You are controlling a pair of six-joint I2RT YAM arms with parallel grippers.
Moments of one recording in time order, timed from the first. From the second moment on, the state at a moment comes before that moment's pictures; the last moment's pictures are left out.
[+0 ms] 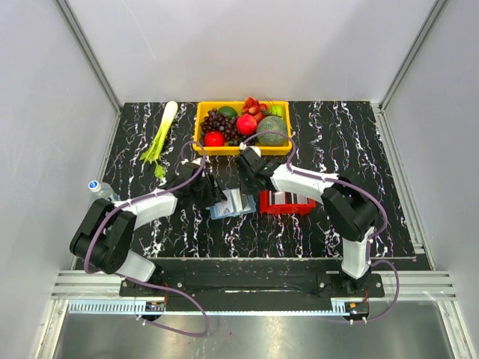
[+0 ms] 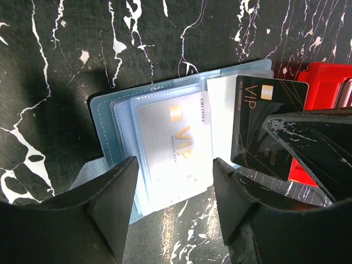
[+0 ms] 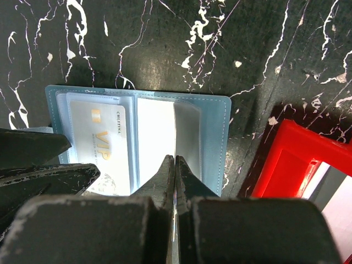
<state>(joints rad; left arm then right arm) -0.46 1.47 0.67 -0.06 0.16 -0.74 0.80 1.91 1.32 -0.39 0.10 0.60</state>
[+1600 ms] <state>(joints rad) -0.50 1.56 0.76 0.03 0.23 -0.78 0.79 1.81 1.32 -0.40 0.17 0.60</state>
